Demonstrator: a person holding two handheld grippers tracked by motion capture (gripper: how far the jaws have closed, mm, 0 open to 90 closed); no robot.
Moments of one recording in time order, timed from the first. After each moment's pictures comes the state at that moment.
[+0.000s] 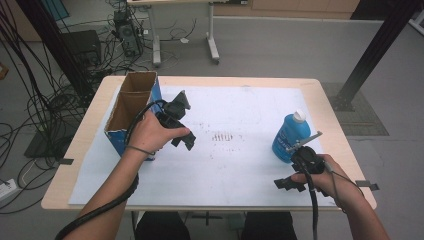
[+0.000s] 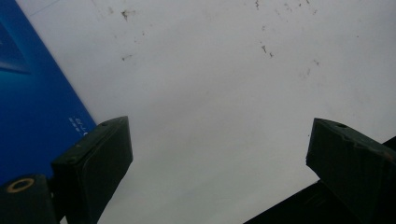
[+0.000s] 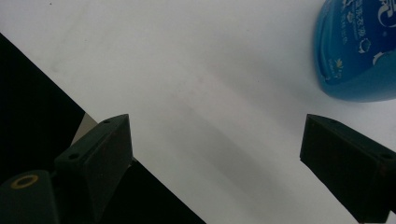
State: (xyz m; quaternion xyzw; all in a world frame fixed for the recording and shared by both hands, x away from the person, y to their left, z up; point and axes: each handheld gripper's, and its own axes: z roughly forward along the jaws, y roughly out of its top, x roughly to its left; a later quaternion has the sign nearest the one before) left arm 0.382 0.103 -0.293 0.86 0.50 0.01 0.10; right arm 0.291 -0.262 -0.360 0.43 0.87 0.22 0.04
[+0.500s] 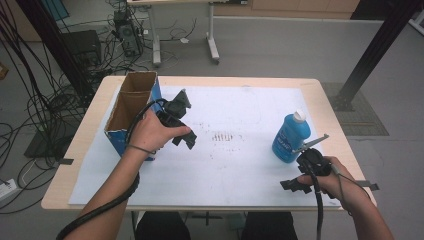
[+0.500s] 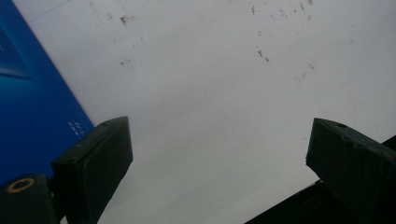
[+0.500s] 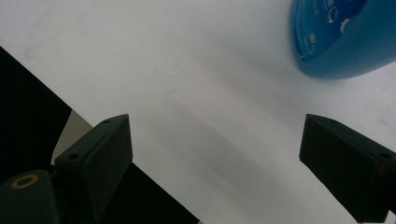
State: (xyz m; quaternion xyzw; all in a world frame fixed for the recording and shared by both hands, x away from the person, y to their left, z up) left arm 0.384 0.102 -0.290 0.86 0.50 0.01 0.11; right arm 0.289 -0.279 -0.366 0.44 0.87 0.21 0.05
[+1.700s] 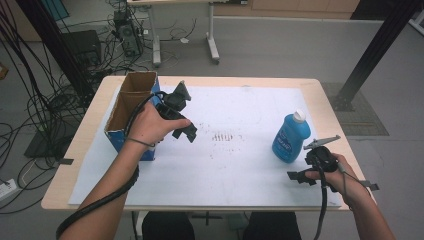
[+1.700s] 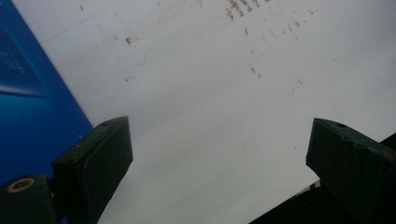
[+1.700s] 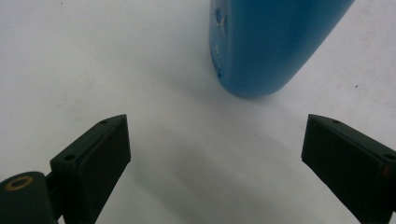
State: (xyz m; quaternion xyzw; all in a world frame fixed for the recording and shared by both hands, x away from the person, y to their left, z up) left arm 0.393 0.104 -0.274 0.86 0.50 0.01 0.12; right arm 0.316 -0.319 -0.402 0.45 0.84 0.27 0.10
